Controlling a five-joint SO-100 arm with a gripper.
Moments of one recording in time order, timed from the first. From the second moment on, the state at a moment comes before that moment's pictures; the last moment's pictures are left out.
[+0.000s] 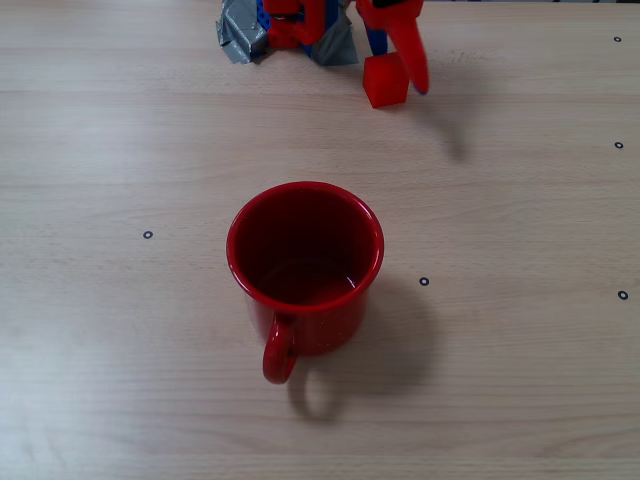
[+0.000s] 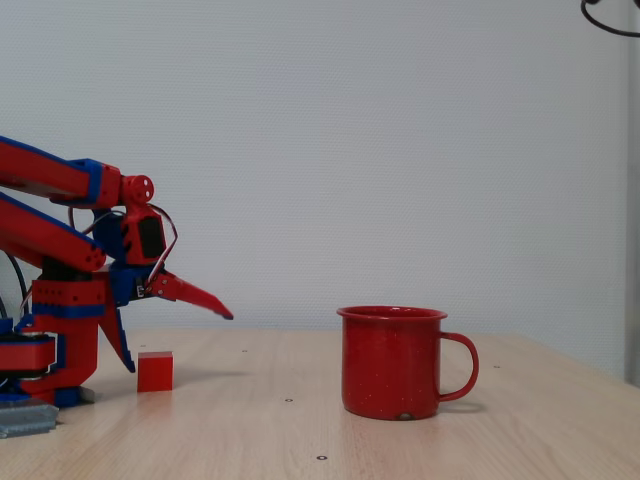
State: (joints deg) arm -57.7 150.1 160.5 67.4 42.5
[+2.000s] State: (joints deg) arm -28.2 114.4 98.0 85.3 9.5
